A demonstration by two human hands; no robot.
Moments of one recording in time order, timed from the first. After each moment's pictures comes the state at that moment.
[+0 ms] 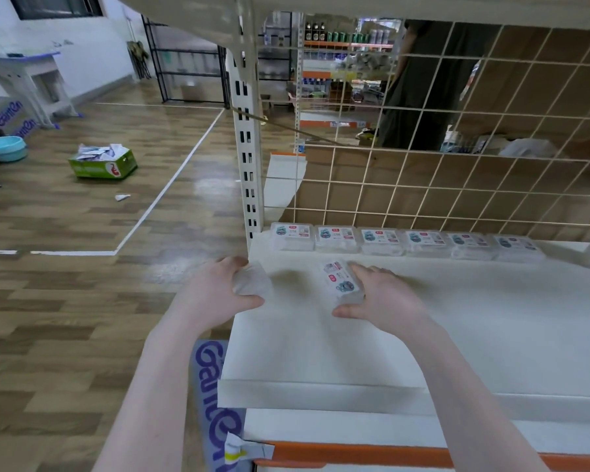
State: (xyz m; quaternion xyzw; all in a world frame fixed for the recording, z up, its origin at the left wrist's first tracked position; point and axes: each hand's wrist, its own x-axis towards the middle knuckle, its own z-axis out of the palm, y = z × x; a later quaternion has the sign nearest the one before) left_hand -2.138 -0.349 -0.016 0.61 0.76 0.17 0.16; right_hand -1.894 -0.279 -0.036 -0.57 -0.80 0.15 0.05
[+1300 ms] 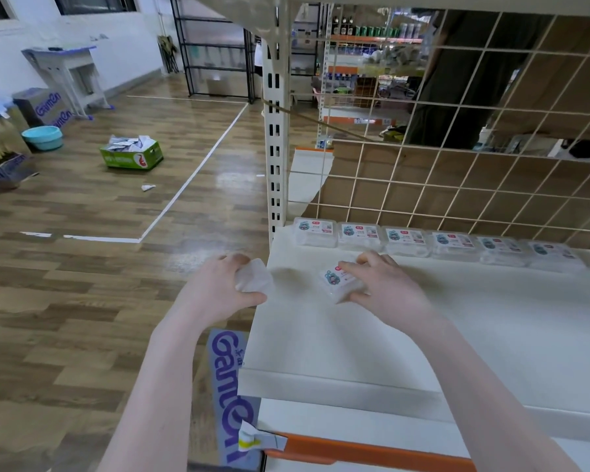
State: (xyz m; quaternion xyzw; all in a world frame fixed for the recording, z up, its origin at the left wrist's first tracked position) left_hand -2.158 -0.363 -0.023 0.58 0.77 0.19 0.17; right_hand -1.918 -0.275 -0.037 -0.48 -0.87 0.09 0.04
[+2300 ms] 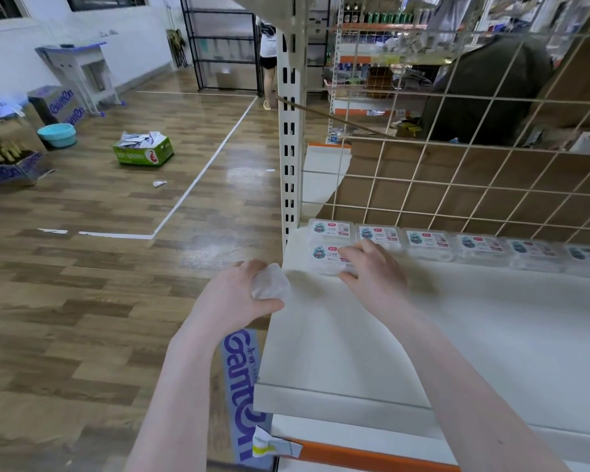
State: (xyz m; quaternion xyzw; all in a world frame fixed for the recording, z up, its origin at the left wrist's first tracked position) left_hand -2.160 -0.358 -0.028 0.59 0.77 0.18 0.18; right_hand -1.968 -0.255 -0.047 -0.53 -0.83 0.08 0.13
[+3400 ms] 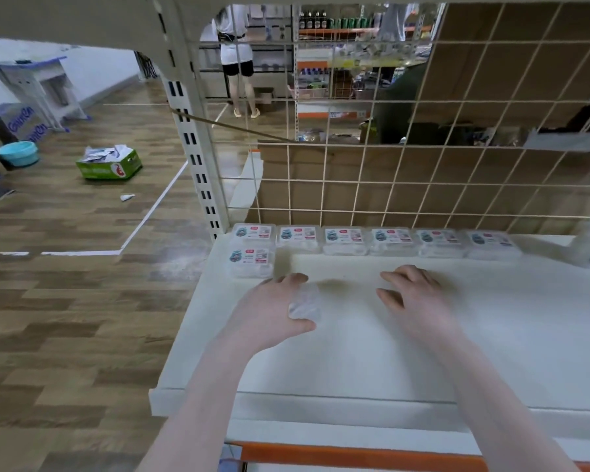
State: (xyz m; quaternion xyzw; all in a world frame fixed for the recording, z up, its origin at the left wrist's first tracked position) left_hand -2.007 -0.314 -0.038 0.71 0.68 0.10 0.16; right_hand -1.778 -0.250 -0.068 -0.59 -0.79 0.08 0.15
